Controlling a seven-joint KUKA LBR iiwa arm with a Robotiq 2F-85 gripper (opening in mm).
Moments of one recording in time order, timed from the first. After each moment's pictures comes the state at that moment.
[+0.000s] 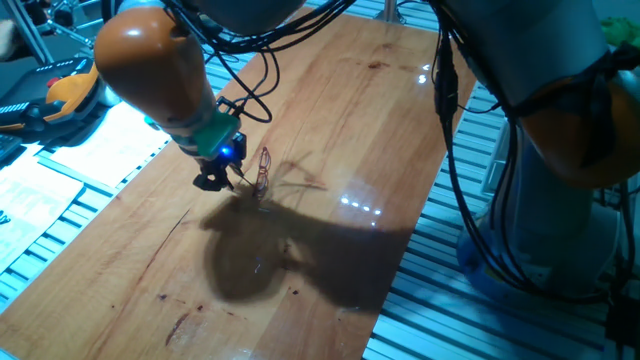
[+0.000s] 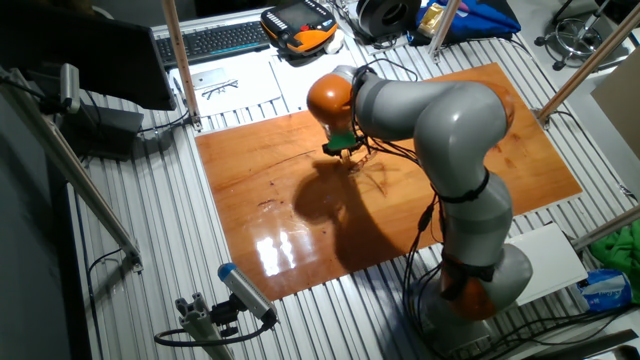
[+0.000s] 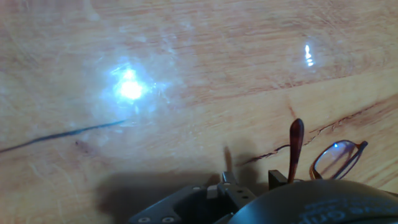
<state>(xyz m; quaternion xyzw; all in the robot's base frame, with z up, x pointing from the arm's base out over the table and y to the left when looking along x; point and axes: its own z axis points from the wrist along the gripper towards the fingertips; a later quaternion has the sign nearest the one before) 0.555 0.094 0.054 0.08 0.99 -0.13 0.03</state>
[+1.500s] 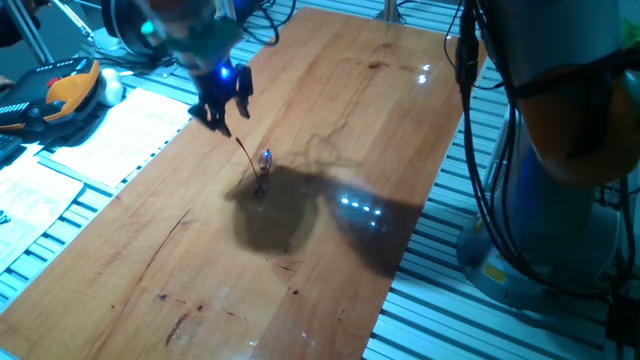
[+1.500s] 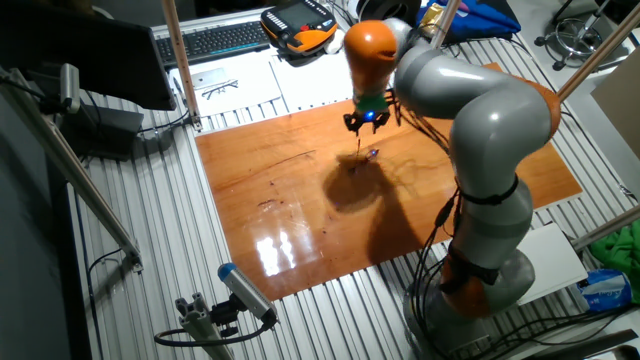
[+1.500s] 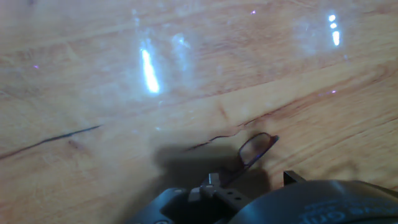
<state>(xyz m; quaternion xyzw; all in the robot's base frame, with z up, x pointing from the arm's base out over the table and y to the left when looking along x) 0.559 0.033 0.172 0.11 0.99 -0.06 -0.02</state>
